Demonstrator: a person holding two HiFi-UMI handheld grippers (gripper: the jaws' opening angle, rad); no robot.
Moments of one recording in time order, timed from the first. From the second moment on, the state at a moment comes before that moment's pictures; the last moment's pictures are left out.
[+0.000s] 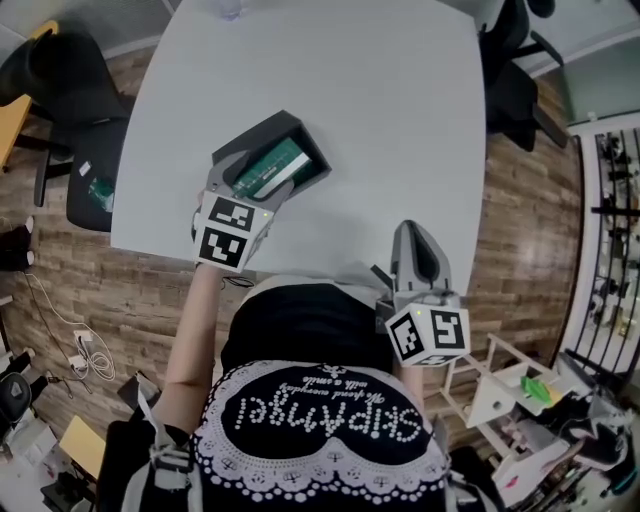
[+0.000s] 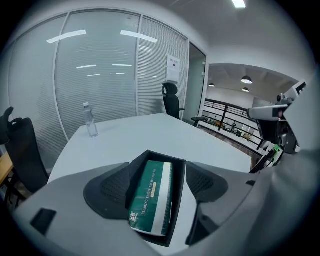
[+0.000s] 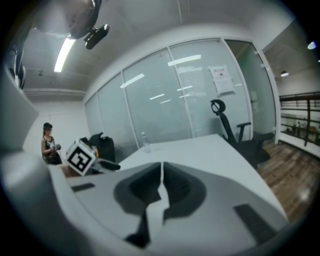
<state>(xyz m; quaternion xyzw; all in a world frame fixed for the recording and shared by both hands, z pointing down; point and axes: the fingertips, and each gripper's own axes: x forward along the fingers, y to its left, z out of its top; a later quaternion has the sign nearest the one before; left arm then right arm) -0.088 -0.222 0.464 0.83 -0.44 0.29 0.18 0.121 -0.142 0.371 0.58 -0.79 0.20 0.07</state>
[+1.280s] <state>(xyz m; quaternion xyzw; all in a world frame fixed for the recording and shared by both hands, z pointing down) -0.083 -0.239 0.557 0.79 -0.41 0.39 0.25 0.128 -0.145 0.375 0.59 -0.78 0.21 0.06</state>
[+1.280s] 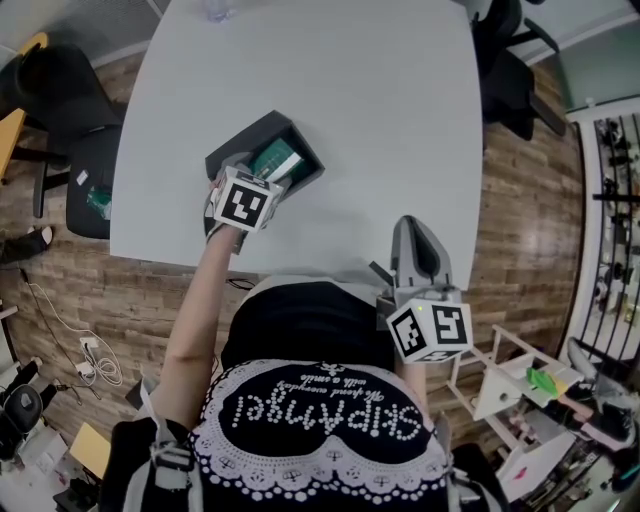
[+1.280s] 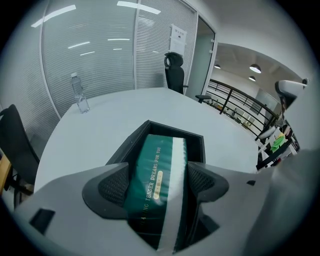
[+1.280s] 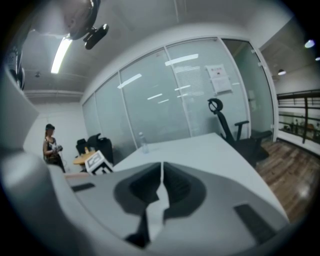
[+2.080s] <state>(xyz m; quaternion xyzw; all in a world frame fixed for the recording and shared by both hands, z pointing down) -0.081 -0.253 0.557 0.78 -0.39 0.42 0.25 0.114 -0.147 0.371 0.57 -0.79 0.21 0.07</state>
